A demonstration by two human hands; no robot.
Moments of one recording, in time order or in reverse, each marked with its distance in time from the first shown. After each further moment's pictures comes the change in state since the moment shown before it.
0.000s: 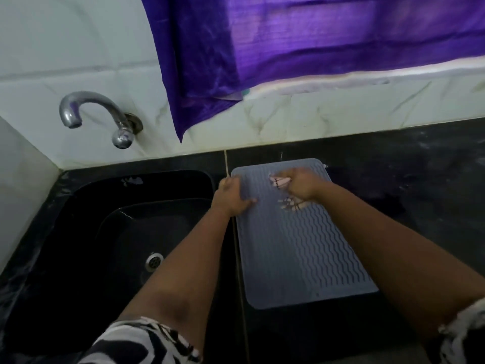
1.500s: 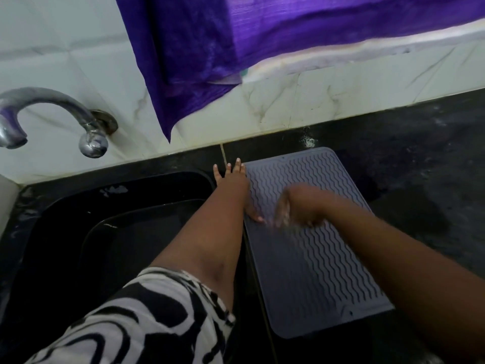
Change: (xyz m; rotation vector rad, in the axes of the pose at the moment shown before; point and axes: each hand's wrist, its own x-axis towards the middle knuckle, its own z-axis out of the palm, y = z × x) left_hand 0.091 -0.002 -0.014 0.609 -0.555 -0.122; right_hand 0.032 -0.027 0.039 -0.378 -0.202 0.165
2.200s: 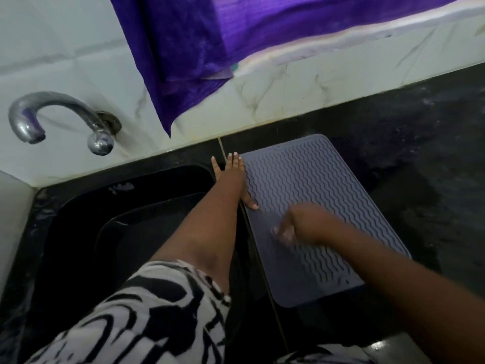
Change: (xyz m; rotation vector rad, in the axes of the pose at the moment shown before) left_hand -0.023 0.000 0.011 0.083 0.054 0.008; right_hand -0.058 0.008 0.065 -0.012 0.073 -0.059
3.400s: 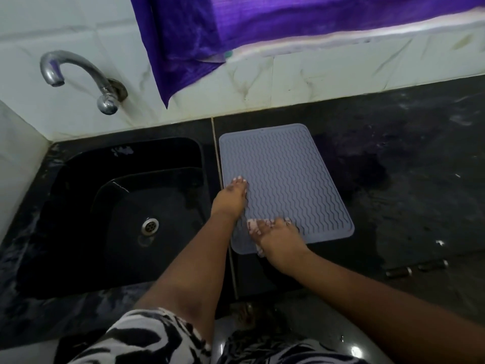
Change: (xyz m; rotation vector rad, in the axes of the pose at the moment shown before) left_hand -0.107 0.084 0.117 -0.572 0.443 0.120; right_hand -0.083 0.033 0.108 -0.513 0.016 -0.181
